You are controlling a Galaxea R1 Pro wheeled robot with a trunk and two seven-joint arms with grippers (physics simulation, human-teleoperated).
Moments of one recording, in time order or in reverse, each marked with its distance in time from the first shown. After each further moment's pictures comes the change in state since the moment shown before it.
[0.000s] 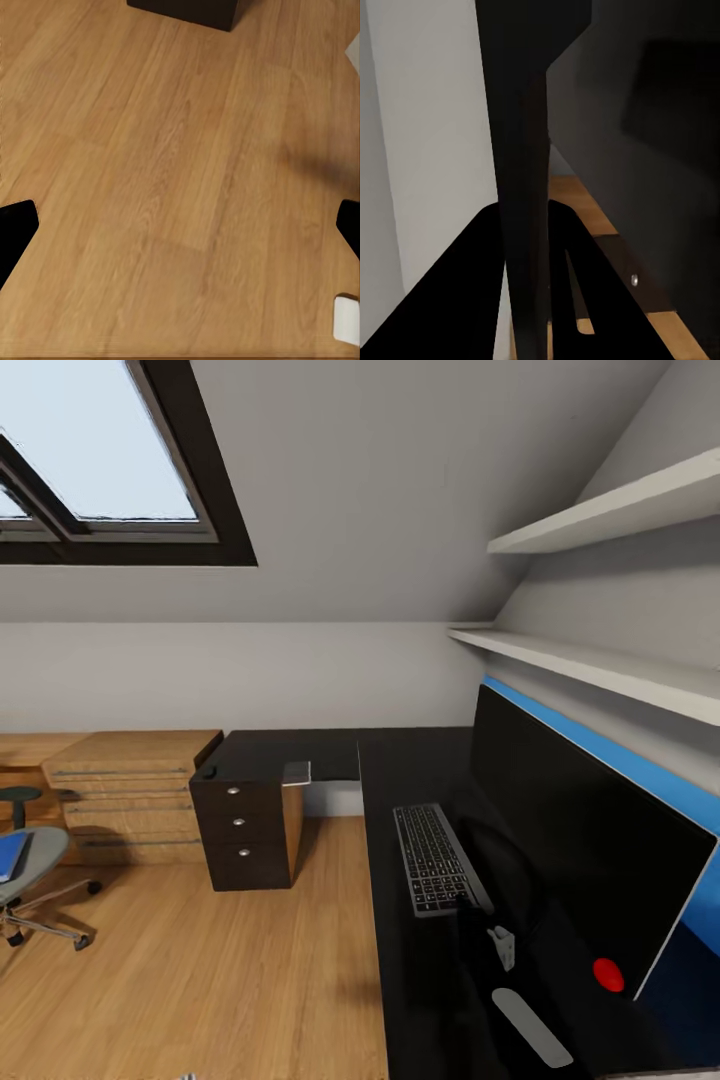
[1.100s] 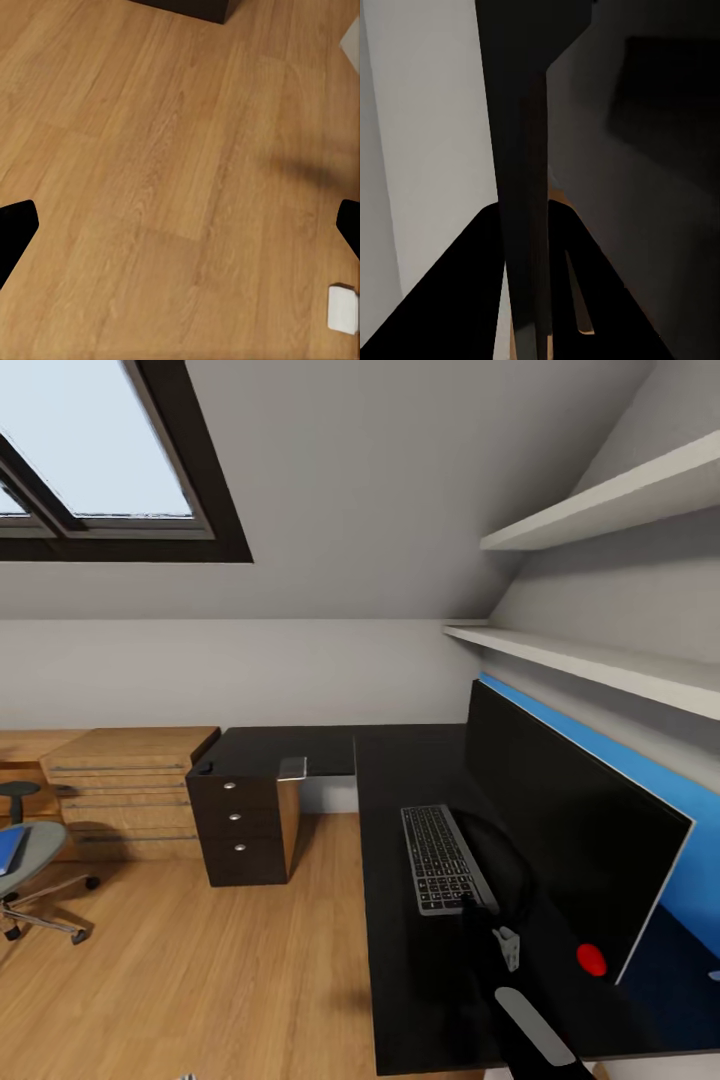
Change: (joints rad) left arm 0.000 0.002 -0.001 0.002 -0.003 -0.003 -0.007; right arm 0.000 0.003 -0.034 0.003 0.000 -0.006 -0.003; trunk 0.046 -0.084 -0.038
